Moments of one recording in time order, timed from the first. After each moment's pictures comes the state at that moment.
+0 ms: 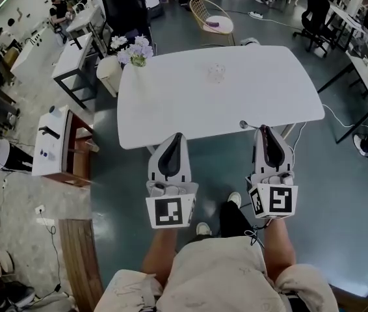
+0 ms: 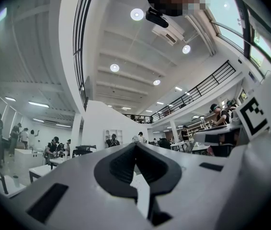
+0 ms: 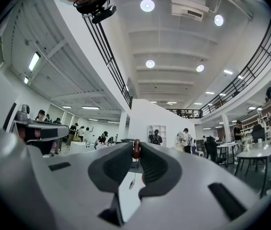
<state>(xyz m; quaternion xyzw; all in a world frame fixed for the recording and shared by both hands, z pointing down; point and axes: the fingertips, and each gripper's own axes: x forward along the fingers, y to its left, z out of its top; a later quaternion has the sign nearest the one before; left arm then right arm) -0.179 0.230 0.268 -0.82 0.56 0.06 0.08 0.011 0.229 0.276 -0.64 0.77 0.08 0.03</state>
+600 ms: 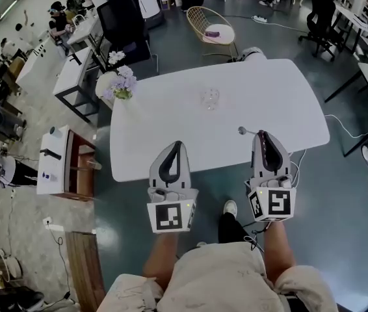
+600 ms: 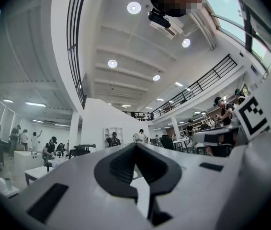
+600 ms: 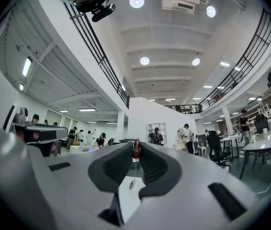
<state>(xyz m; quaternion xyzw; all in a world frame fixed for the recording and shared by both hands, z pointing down) -0.097 0.097 0.267 -0.82 0.57 0.03 0.08 0.094 0.090 0.282 -0.63 0.77 0.05 0.04</state>
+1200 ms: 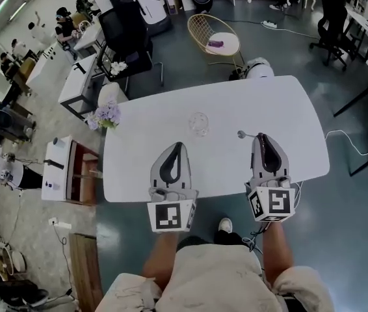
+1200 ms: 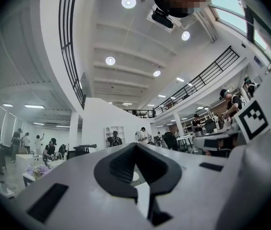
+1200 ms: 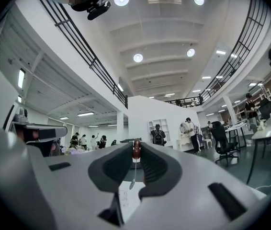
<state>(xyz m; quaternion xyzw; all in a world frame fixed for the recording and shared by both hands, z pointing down) 0.016 -0.027 0.252 -0.81 0.58 0.01 0.09 0.206 -0.045 0.288 -0.61 0.79 0.01 0.07</state>
